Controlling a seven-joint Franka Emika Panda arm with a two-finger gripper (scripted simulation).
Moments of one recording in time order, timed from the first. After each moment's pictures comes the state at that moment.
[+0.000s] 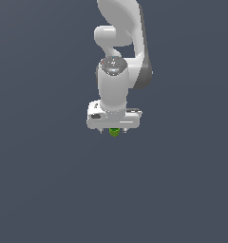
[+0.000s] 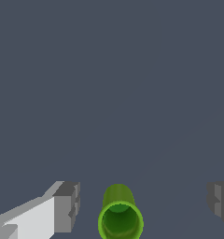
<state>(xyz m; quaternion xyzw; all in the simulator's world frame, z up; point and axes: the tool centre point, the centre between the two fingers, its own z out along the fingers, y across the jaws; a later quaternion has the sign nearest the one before) 0.006 -0.003 0.169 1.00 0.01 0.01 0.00</state>
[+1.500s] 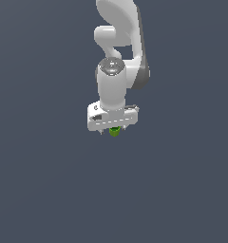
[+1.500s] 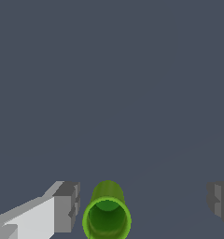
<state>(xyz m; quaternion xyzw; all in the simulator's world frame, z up) -0.004 -0.005 0.160 0.99 0.11 0.02 0.00</state>
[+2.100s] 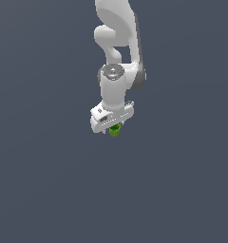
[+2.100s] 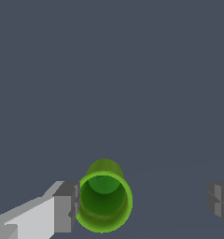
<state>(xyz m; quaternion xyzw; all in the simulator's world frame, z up) -0.043 -0.003 0.126 0.96 0.26 0.01 0.00</state>
